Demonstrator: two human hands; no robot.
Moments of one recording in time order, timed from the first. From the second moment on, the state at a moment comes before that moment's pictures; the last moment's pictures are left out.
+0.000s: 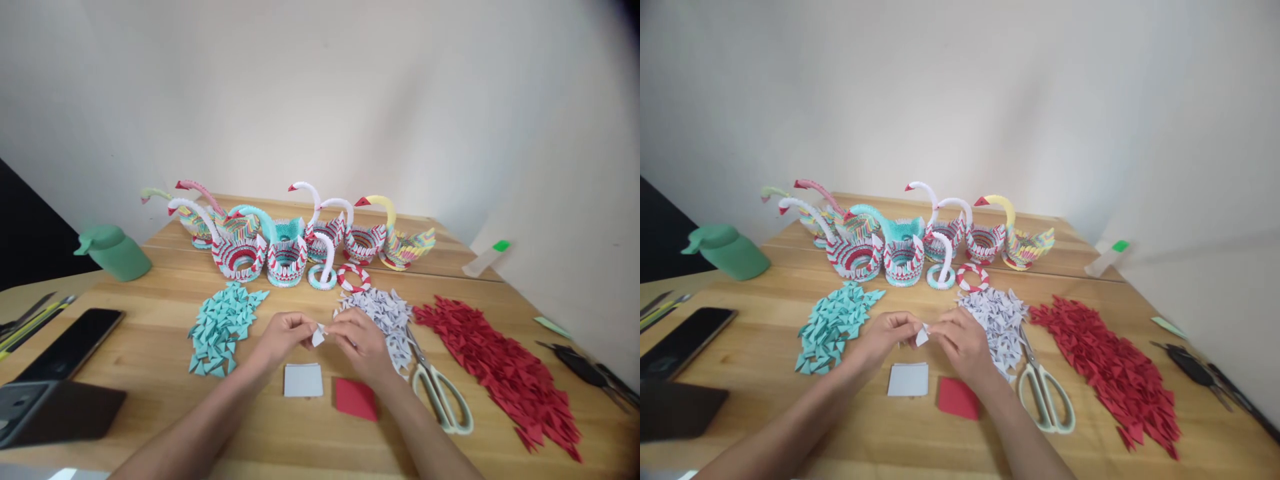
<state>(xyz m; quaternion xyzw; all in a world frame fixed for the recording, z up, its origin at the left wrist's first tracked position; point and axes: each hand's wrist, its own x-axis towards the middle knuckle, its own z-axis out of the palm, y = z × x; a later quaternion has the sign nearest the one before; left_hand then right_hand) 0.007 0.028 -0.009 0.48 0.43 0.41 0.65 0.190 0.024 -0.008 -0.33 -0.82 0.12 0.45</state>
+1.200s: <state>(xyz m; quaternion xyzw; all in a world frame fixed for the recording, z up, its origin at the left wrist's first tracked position) 0.010 0.029 -0.009 0.53 0.43 0.41 0.60 0.188 0.024 -0.009 -0.46 -0.65 0.50 0.35</state>
